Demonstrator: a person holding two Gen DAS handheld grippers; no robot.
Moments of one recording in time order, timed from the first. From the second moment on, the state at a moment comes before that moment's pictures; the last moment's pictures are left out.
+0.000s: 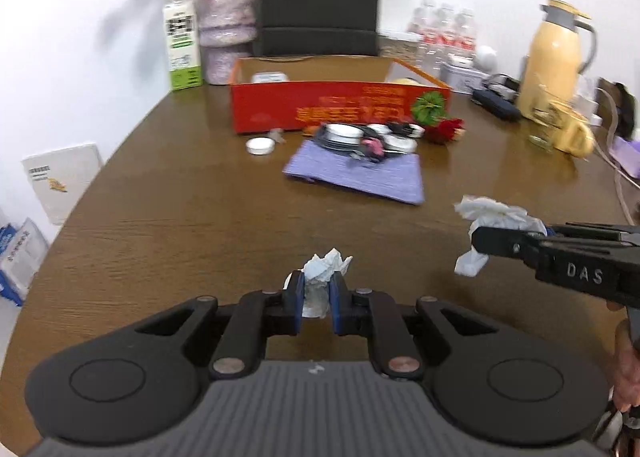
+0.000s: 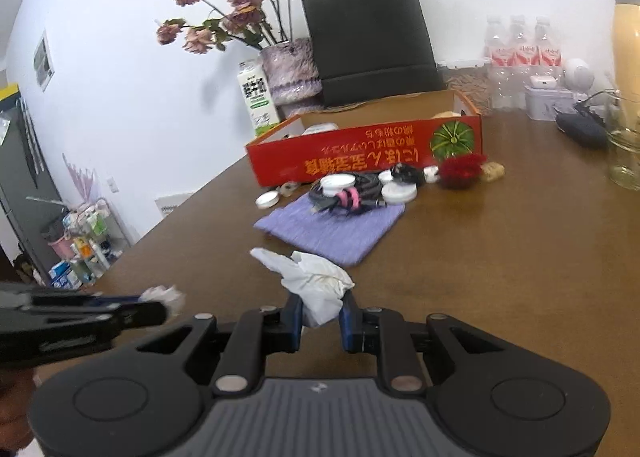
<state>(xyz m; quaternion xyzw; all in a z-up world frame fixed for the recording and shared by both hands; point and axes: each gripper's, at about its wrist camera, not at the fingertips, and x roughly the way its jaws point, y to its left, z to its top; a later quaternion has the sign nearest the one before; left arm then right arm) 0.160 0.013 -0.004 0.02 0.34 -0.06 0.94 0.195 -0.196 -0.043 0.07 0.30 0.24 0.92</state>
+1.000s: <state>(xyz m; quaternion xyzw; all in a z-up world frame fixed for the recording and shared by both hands) 0.304 0.034 0.080 -0.01 0.27 -0.15 0.95 0.253 -0.208 0.045 -0.03 0.20 0.24 0.95</state>
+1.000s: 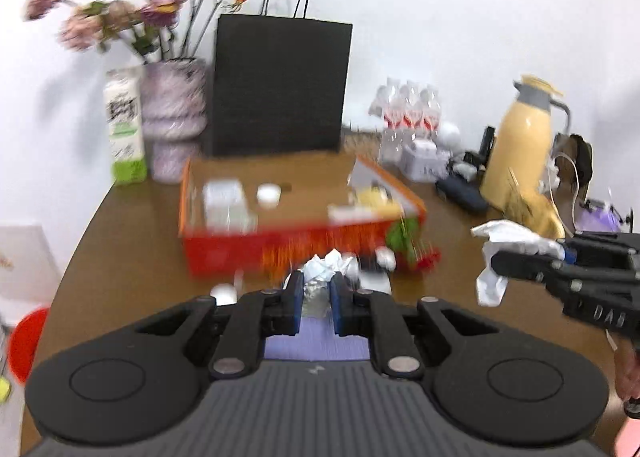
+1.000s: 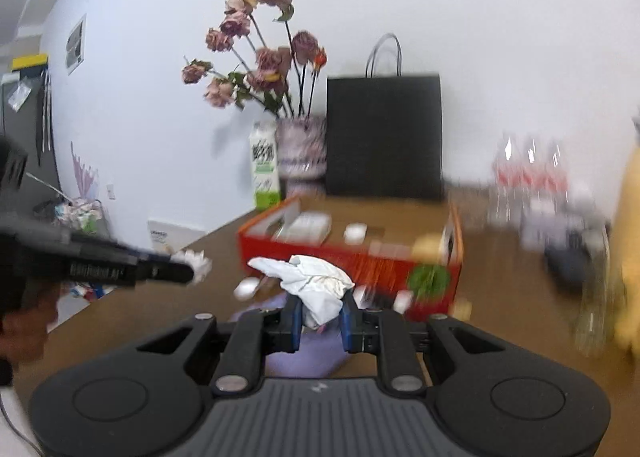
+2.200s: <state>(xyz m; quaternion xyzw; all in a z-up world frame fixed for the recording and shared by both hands) 0.571 0.046 0.077 -0.02 0.40 -0.04 0.91 0.631 -0.139 0.039 -0.06 0.41 0.16 0.90</state>
